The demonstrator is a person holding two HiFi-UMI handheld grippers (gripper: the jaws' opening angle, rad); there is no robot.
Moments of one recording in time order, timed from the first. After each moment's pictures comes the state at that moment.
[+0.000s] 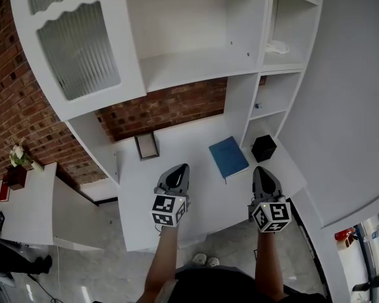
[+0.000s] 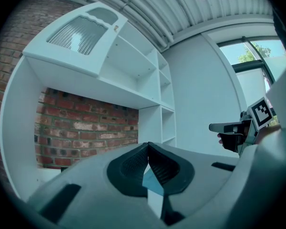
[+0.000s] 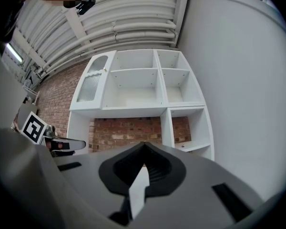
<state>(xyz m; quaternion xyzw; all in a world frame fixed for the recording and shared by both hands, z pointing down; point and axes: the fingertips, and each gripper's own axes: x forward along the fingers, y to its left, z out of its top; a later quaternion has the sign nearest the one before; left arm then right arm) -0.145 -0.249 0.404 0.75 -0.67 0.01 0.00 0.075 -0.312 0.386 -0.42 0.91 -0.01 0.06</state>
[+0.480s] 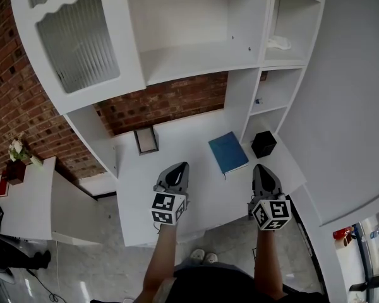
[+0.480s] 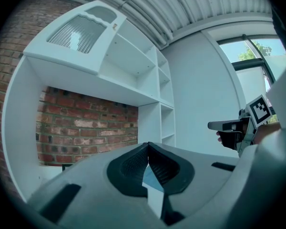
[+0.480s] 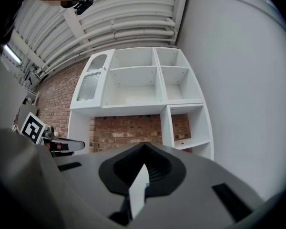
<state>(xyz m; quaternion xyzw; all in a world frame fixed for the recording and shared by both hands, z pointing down) -0.140 -0.242 0.414 0.74 -0.67 0.03 0.01 0.079 -0.310 0.394 -0.42 0.91 -0.02 0.05</state>
